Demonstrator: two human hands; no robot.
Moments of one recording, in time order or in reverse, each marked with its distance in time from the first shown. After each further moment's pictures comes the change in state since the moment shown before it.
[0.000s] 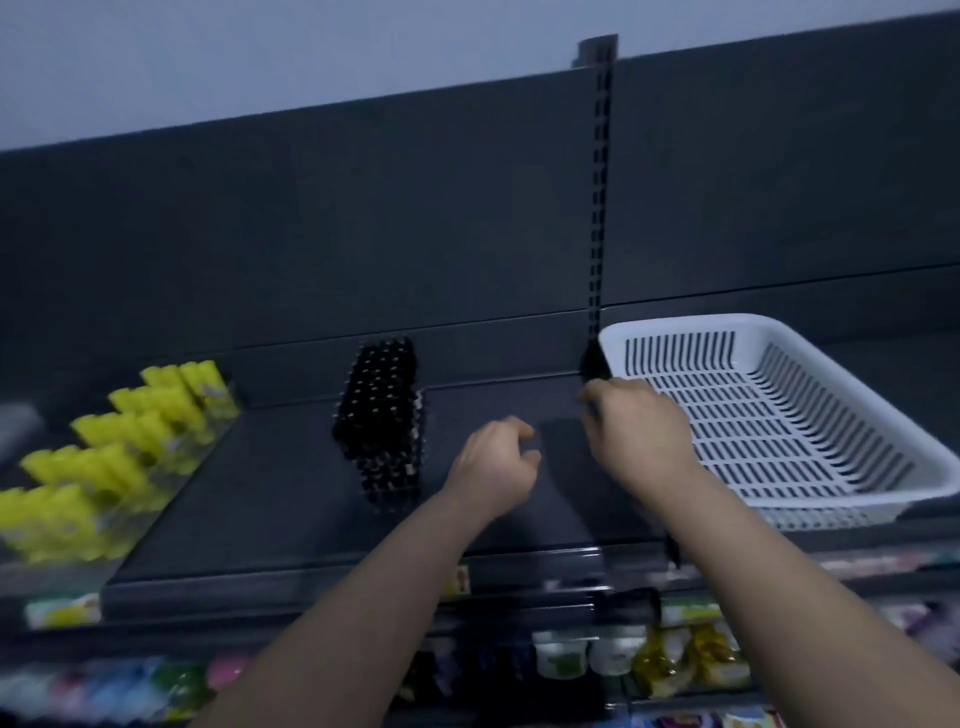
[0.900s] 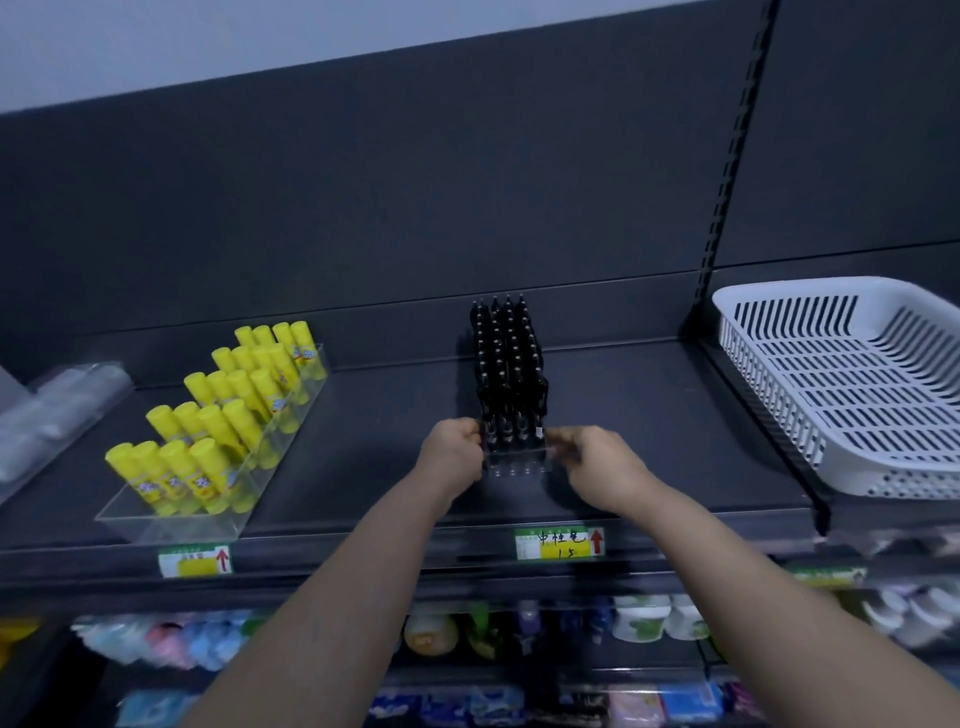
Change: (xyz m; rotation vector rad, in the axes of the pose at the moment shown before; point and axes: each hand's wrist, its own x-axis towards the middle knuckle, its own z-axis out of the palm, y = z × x) left_hand -0.001 -0.192 -0.057 -0.540 0.017 -0.283; right_hand -0.021 -0.154 0.080 0.471 -0.466 0.043
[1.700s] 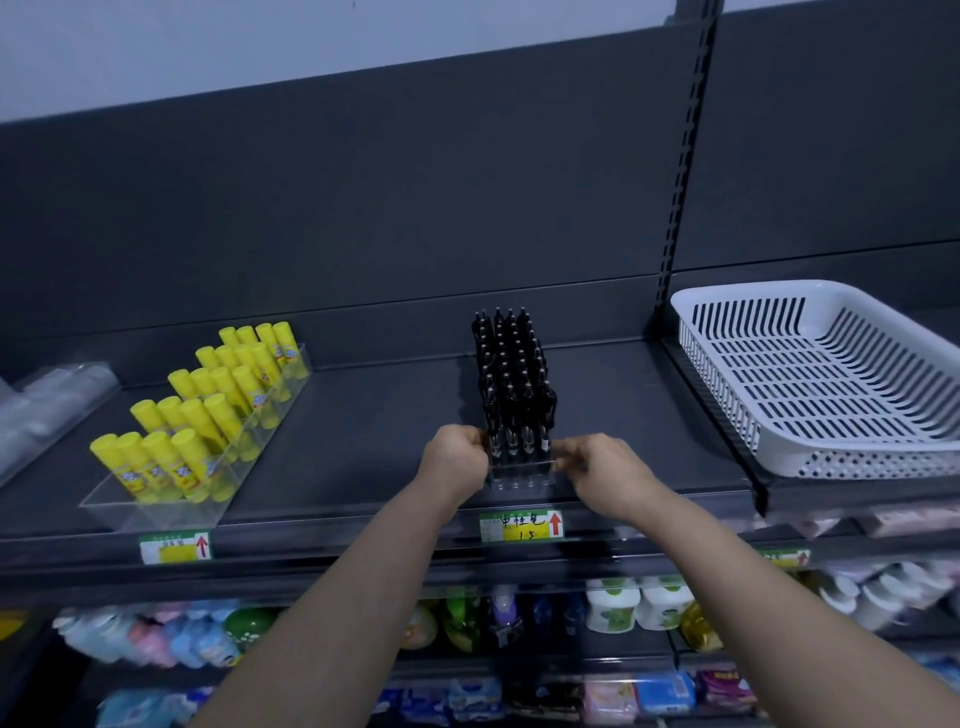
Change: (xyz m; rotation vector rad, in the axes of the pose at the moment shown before) left_hand -0.020 0.004 0.038 0.120 0.045 -0.008; right_hand -0.042 0.029 -0.021 -0.009 -0.011 0.036
